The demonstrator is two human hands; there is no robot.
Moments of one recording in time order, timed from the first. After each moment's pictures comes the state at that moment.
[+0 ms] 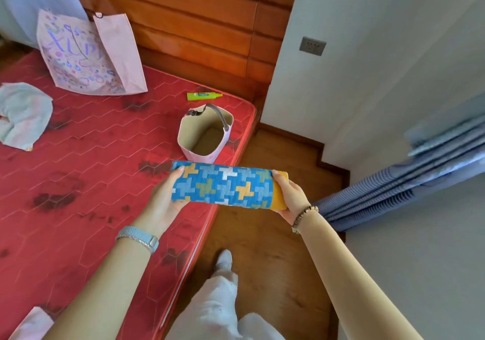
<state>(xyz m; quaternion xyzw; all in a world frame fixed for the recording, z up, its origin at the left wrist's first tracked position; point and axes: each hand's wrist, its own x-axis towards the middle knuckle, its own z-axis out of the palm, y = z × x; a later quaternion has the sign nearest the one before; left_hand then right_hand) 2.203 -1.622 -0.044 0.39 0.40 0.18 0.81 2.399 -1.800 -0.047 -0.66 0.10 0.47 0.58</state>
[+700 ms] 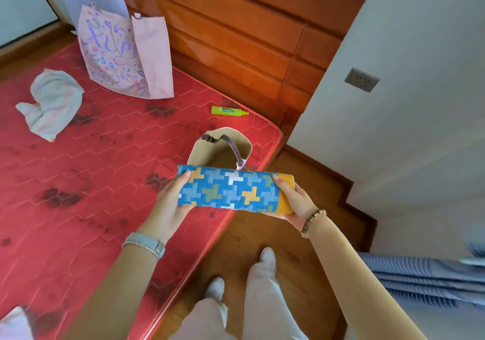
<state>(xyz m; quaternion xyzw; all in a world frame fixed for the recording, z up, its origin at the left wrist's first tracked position) 2.310 -1.528 -0.074 0.38 0.42 0.23 0.79 2.557 -1.668 -0.060 -0.64 0.01 0.57 0.51</state>
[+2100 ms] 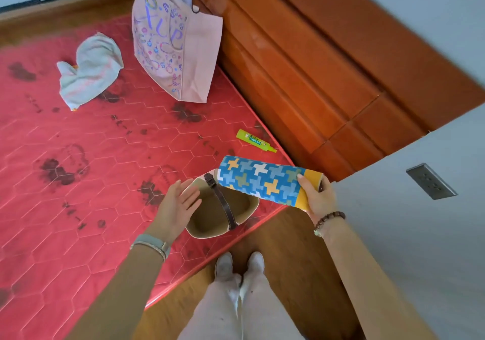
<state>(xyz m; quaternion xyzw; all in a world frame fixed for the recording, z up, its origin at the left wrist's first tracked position) 2.459 -1.381 -0.134 0.07 0.55 0.39 0.73 2.766 -1.421 -0.092 -0.75 -0.14 0.47 0.43</state>
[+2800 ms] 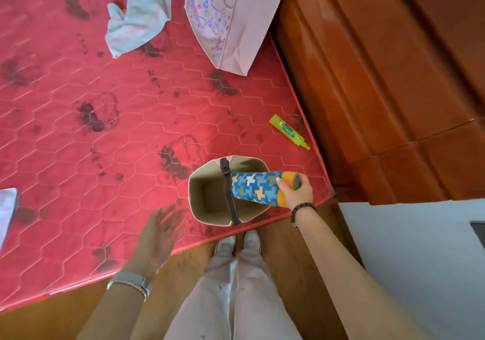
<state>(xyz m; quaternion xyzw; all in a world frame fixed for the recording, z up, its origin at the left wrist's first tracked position) 2.452 -1.462 -0.172 -0.06 0.62 0.47 0.62 2.750 -1.344 -0.212 -0.80 -0.32 0.45 0.23</state>
